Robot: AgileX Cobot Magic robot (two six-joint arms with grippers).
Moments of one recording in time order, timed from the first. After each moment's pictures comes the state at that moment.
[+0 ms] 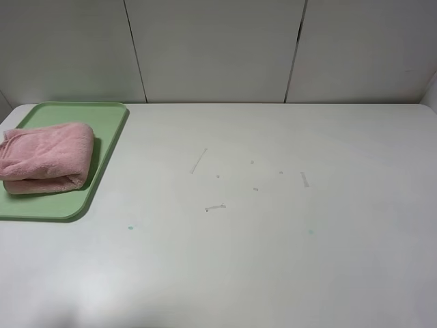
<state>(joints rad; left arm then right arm) -0.02 0.69 -0.70 -0.07 1.10 0.20 0.14 -0.01 -0.50 -0.08 1.03 -0.18</state>
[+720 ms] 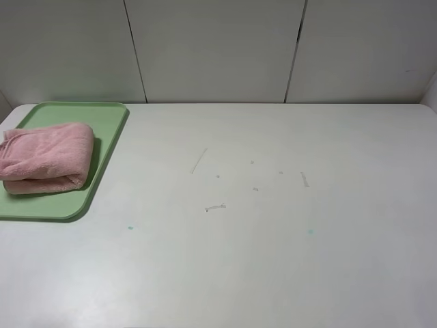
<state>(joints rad) -0.06 0.34 -0.50 -0.11 1.07 0.21 0.14 -0.01 -0.50 -0.08 1.03 -0.18</state>
